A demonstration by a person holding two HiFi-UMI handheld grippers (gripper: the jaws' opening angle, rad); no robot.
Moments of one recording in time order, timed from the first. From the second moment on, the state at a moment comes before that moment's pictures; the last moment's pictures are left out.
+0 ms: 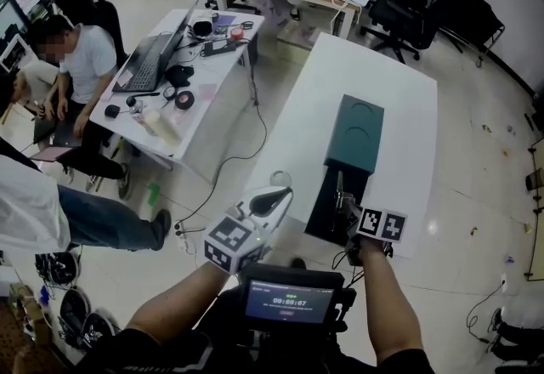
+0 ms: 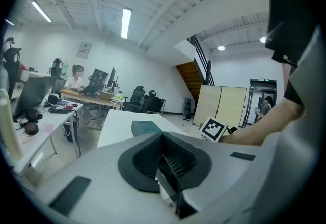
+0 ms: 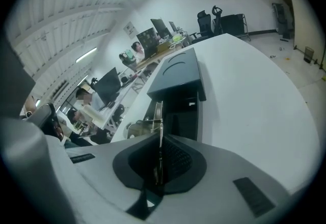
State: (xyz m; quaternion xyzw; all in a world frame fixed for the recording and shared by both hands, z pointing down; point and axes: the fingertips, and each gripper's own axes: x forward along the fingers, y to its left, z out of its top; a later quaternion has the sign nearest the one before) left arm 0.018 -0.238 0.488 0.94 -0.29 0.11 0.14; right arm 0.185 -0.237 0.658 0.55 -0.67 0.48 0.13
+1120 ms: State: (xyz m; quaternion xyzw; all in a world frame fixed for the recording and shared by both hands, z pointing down) left arm 0.019 -0.233 0.481 0.94 -0.28 0.10 0.15; right arm 0.197 -0.246 0.684 0.56 -0.61 0.52 0.22
